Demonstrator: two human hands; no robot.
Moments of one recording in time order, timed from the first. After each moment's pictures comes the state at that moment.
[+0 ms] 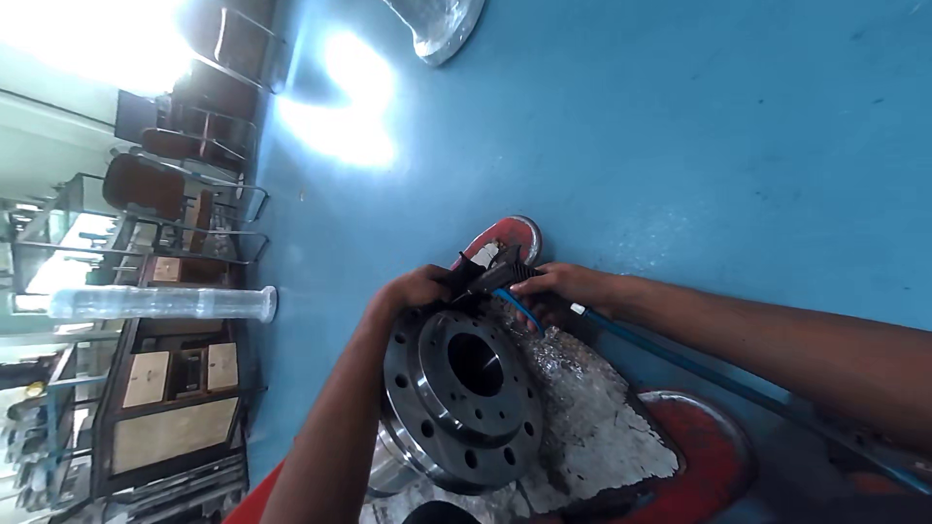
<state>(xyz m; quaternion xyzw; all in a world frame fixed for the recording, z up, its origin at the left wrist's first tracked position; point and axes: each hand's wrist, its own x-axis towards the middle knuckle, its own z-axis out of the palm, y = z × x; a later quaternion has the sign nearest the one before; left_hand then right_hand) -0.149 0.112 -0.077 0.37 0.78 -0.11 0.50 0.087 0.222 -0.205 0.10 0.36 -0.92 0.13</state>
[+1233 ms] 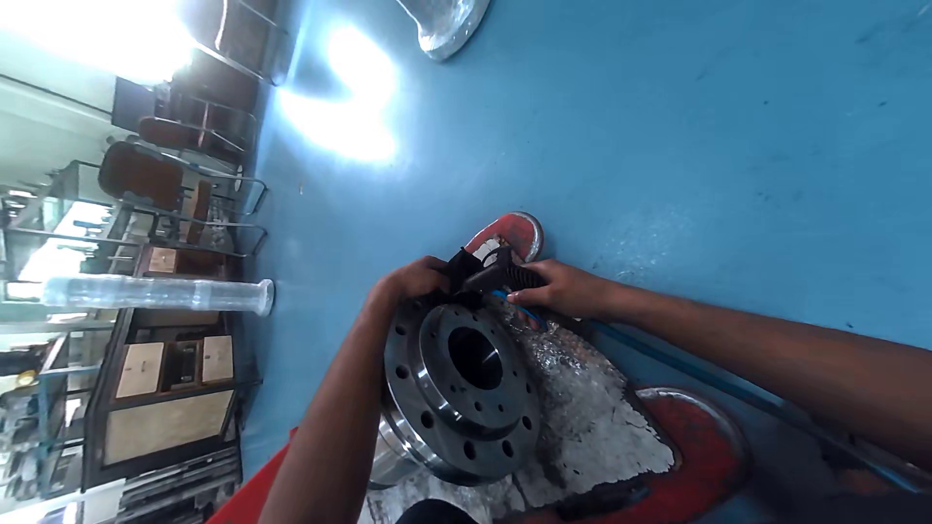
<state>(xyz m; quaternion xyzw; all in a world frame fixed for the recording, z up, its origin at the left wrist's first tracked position) -0.151 0.111 -0.080 0.32 0.81 -0.09 0.48 0.092 0.213 -0.179 0.11 0.56 -0.82 0.05</state>
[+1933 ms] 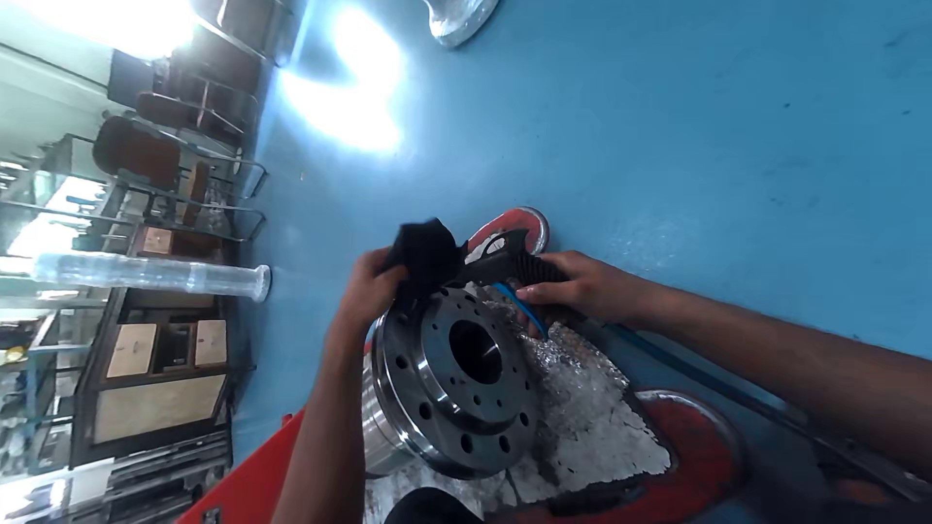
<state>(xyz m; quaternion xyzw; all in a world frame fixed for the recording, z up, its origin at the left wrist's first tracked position) -0.125 0.052 -0.022 0.37 0.88 0.19 0.23 0.116 0.218 -0.147 0.07 0.52 -0.85 0.03</state>
